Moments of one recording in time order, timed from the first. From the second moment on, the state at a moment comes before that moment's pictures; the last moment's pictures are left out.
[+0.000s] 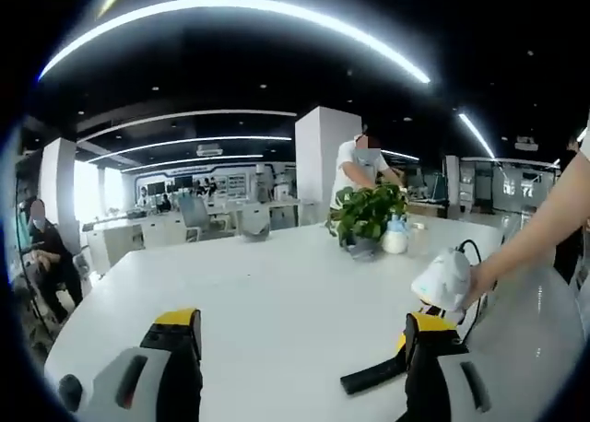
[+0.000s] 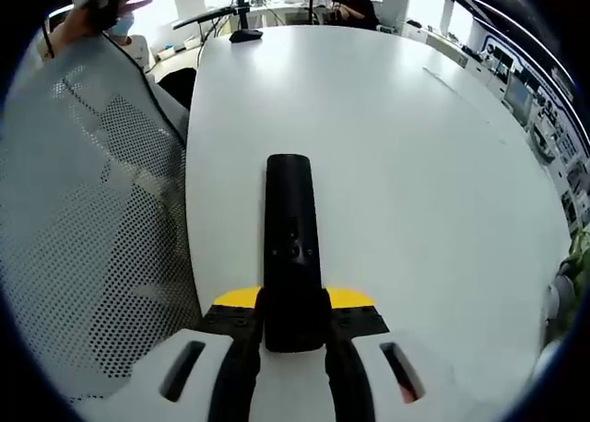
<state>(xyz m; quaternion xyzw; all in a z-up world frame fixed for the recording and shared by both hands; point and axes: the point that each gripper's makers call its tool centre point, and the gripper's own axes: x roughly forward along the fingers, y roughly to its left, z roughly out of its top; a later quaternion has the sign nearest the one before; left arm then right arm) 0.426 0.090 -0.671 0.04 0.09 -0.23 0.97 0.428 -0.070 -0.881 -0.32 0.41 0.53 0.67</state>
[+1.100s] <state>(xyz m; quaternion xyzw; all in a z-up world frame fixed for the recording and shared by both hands) 0.425 0.085 -0.693 0.07 0.13 -0.25 0.96 0.446 -0.059 -0.882 -0.38 0.39 0.58 0.60</state>
